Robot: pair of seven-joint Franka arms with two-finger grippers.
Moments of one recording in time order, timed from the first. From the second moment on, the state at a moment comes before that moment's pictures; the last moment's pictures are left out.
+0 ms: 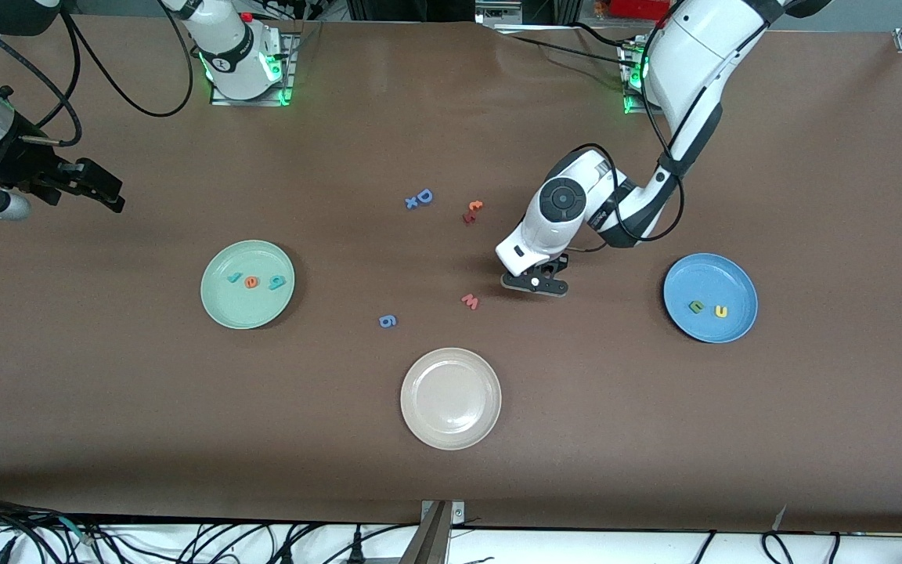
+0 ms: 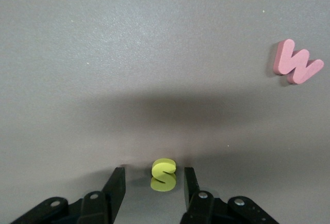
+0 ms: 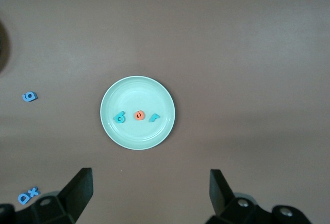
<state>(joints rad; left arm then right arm) -0.25 0.62 -0.37 -1.93 0.24 2.47 -0.61 0.01 -0.04 0.04 -1.75 -0.01 1.74 0.16</state>
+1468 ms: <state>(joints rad) 0.00 0.56 -0.34 -1.91 0.24 2.41 -0.22 0.01 -0.04 0.05 -1.75 -0.01 1.73 0.16</state>
